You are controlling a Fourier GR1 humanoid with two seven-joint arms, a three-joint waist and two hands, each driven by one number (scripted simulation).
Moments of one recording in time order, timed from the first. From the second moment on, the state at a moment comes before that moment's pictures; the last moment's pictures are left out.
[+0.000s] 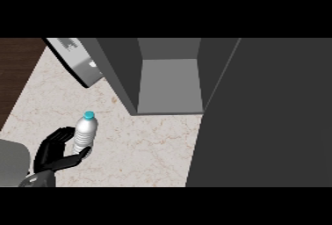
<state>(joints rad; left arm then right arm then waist) -0.32 0.27 0.40 -0.39 -0.03 -0.35 -0.87 0.12 -0.20 0.55 -2.47 0.09 -0.21 0.35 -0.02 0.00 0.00</state>
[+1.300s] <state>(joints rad) -0.38 0.01 -0.07 -0.81 0.19 0.01 -0.72 0.11 -0.22 0.57 -2.48 0.08 -0.27 0.37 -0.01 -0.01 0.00</state>
